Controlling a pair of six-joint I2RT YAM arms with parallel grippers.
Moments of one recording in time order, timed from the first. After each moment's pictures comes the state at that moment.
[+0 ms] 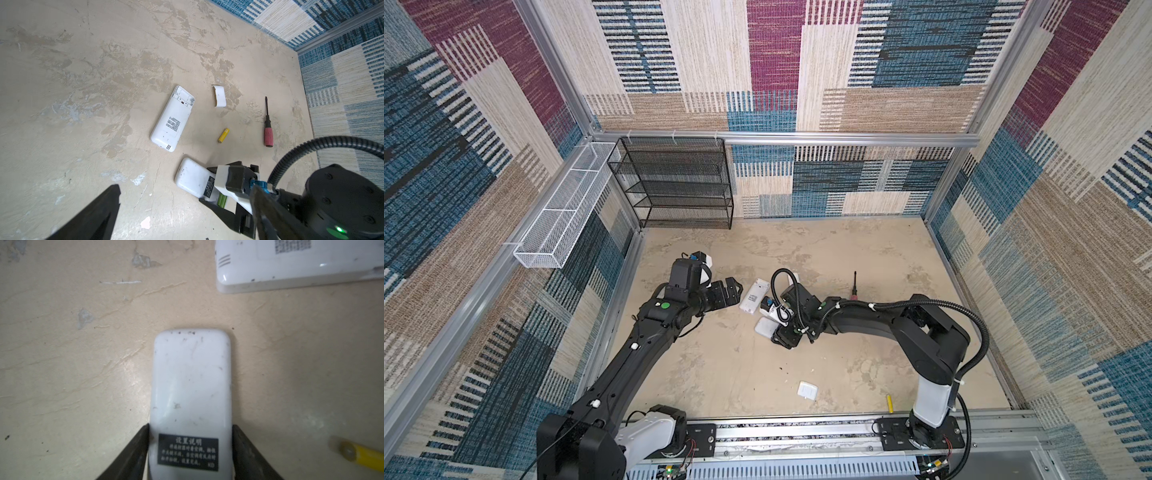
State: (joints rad) left arm -0.27 1.14 0.92 -0.54 0.22 -0.50; right arm 0.82 1.87 1.08 -0.26 -0.21 -0.14
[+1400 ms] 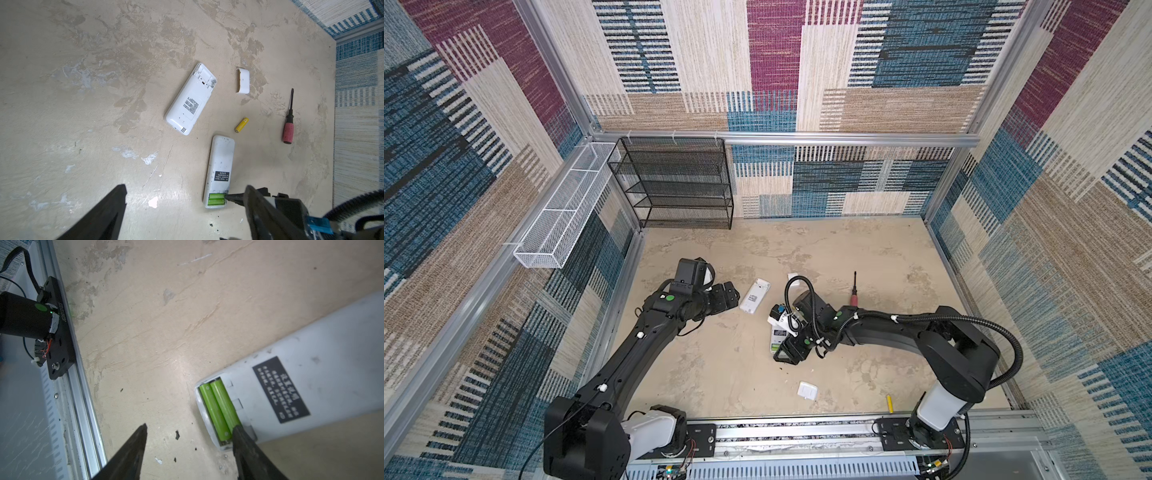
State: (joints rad) left arm -0.27 1.22 0.96 -0.65 0.19 -0.55; right arm 0.84 1.71 0.92 -0.24 -0.49 0.05
